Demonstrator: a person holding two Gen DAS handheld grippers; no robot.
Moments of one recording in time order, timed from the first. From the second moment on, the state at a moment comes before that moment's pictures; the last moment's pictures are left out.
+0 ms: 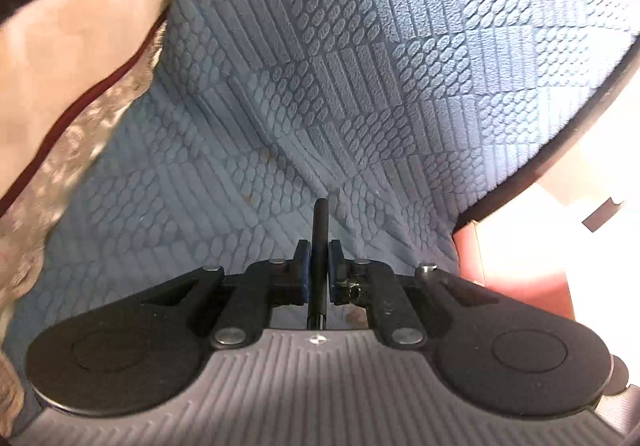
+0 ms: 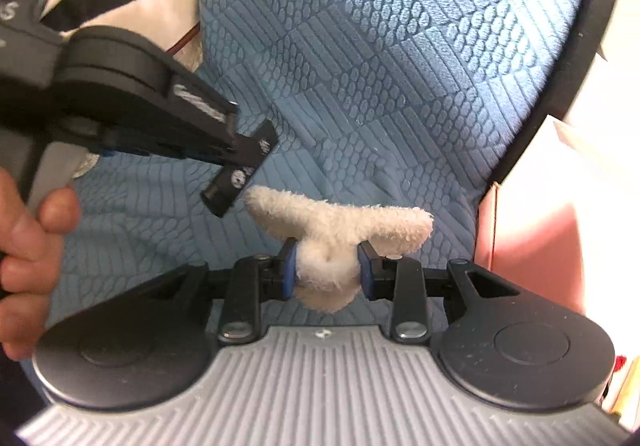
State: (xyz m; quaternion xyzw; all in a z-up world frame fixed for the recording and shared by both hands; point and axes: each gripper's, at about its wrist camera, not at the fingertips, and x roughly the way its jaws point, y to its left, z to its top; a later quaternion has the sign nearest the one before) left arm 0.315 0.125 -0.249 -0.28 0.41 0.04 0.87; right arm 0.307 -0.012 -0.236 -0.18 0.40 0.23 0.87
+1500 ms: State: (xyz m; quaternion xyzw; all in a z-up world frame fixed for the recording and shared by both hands) left arm 0.196 0.047 -0.128 -0.24 0.32 -0.01 0.92; right arm 0.218 -0.104 -0.115 -0.09 0.34 0.19 0.92
